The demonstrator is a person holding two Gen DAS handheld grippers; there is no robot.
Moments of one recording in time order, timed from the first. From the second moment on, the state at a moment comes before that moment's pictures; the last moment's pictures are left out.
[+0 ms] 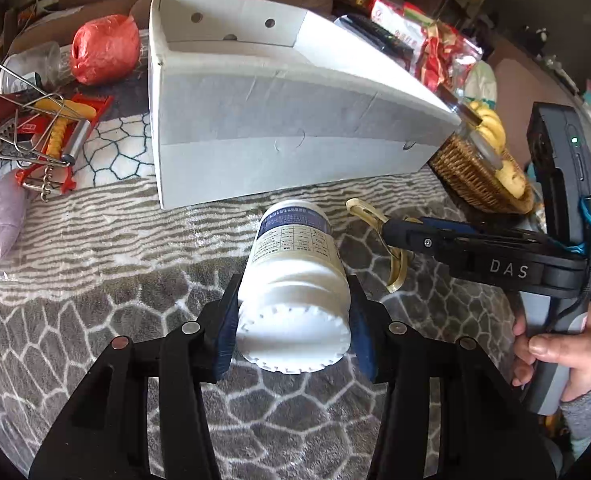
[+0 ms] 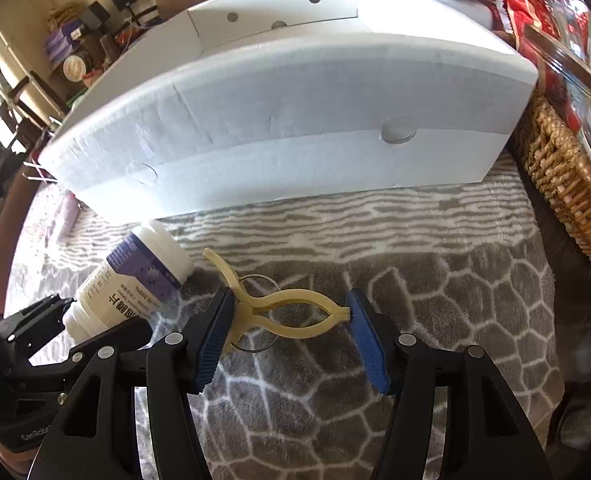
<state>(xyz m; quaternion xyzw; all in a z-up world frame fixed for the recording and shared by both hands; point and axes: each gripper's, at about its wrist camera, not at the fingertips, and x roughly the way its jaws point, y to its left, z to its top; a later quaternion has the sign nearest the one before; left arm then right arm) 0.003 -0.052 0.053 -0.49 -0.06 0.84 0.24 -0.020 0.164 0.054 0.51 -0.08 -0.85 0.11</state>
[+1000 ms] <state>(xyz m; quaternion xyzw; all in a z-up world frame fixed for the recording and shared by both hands) -0.143 -0.029 0.159 -0.43 -0.01 0.88 0.18 -0.128 0.152 0.161 0.46 -0.07 -0.88 0.09</state>
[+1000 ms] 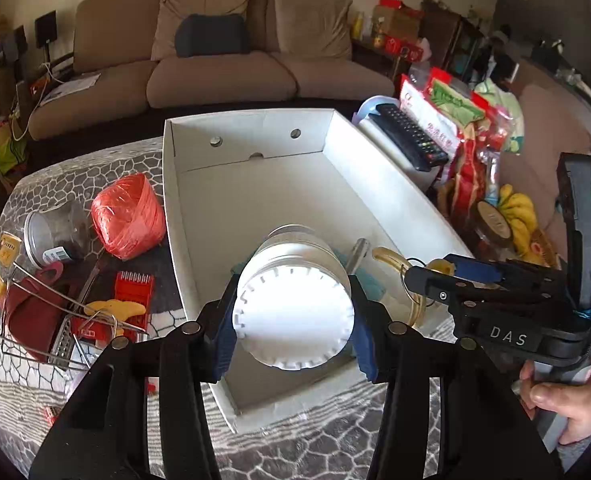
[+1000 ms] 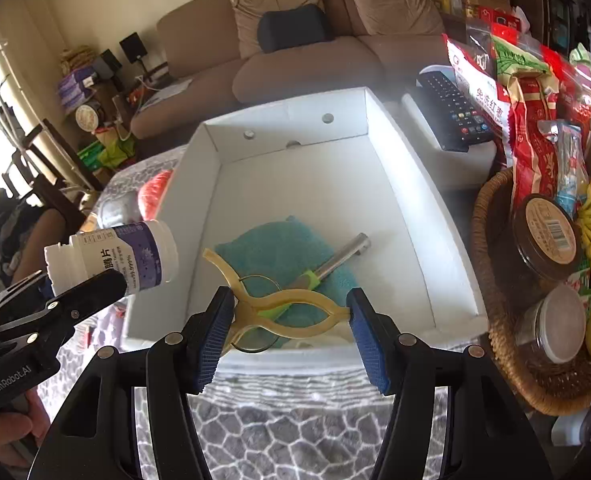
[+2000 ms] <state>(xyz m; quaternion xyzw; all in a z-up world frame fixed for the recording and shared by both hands) -0.064 -0.124 0.166 -0.44 -0.08 0.89 0.14 -0.091 0.139 0.169 0.47 -0.08 -0.87 0.11</state>
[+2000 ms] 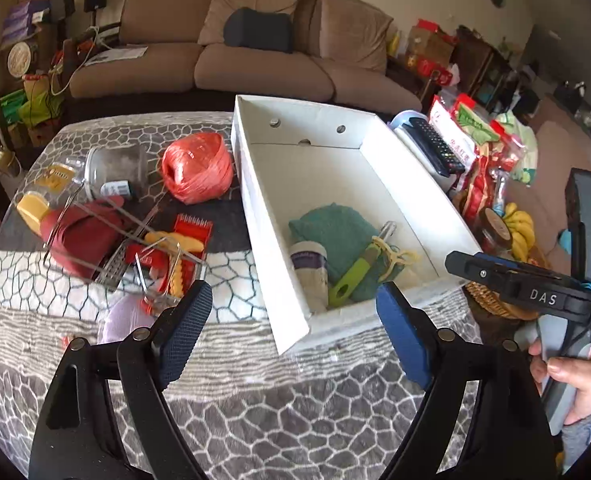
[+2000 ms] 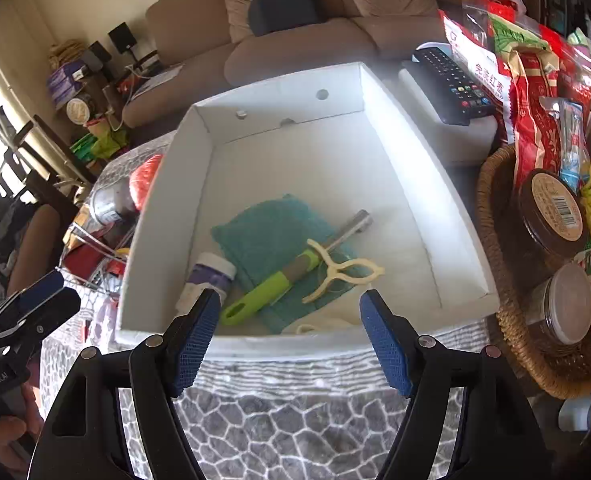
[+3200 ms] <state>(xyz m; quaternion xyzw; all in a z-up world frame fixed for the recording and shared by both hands) 0.019 -0.363 0.075 -0.45 -0.14 0.88 -0.01 -0.015 -0.110 0.101 0.45 -0.02 -0.87 0.20</state>
